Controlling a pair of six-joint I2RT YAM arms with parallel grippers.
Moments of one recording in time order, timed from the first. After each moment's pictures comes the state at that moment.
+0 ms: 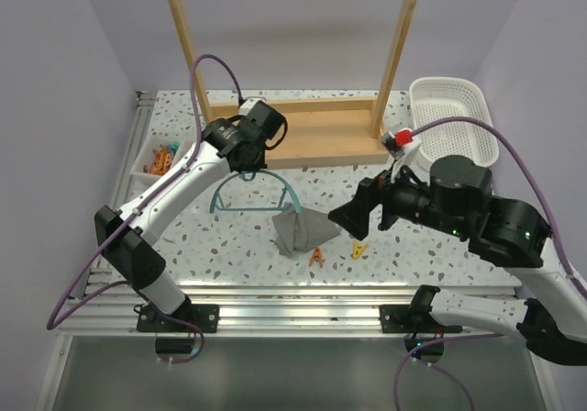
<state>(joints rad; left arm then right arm) -0.65 1.60 1.65 -1.08 -0.48 -0.56 0.98 0.93 1.52 -0.93 0.09 0.42</state>
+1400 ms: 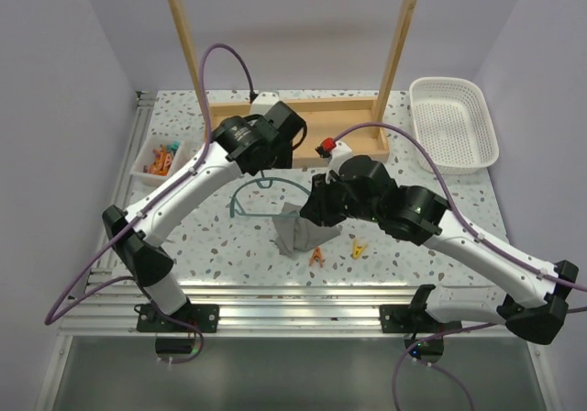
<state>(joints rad) -0.81 1.71 1.86 -1.24 -0.67 -0.67 0.98 1.17 1.27 -0.67 0.03 0.55</state>
